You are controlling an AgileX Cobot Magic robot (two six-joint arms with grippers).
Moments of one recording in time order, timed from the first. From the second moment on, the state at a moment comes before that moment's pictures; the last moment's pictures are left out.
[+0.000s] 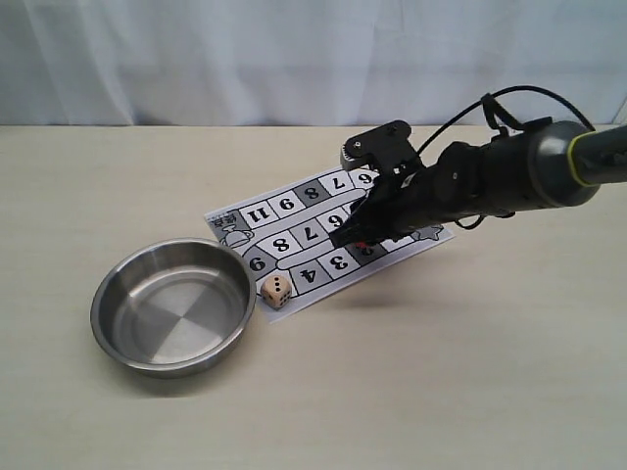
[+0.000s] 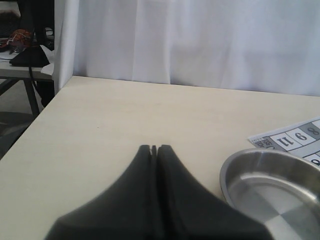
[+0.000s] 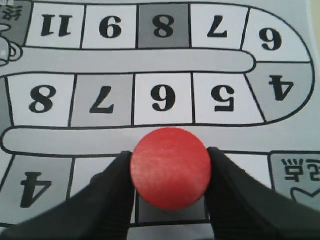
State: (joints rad) left arm 0.02 0.00 0.01 0.05 0.25 -0.10; right arm 0.39 2.03 -1.18 0.34 0.11 -0.46
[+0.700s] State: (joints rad) left arm 0.02 0.00 0.01 0.05 0.25 -0.10; right arm 0.42 2.00 -1.19 0.33 0.17 -0.48
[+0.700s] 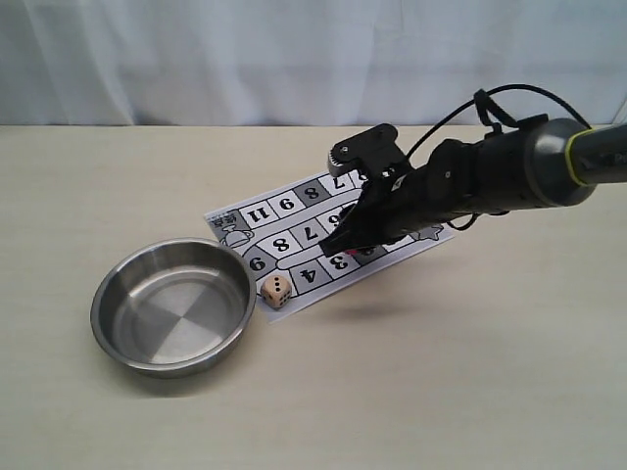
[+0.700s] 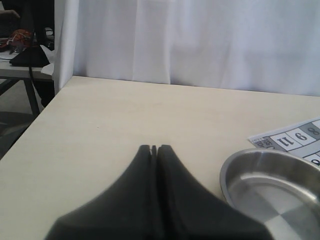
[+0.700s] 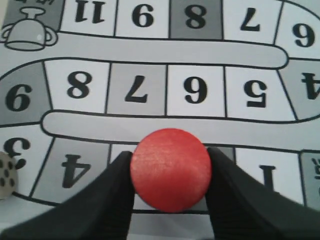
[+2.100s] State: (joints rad) left arm 0.02 0.00 0.01 0.05 0.25 -0.10; right arm 0.47 2.08 -1.19 0.33 0.04 -0.50
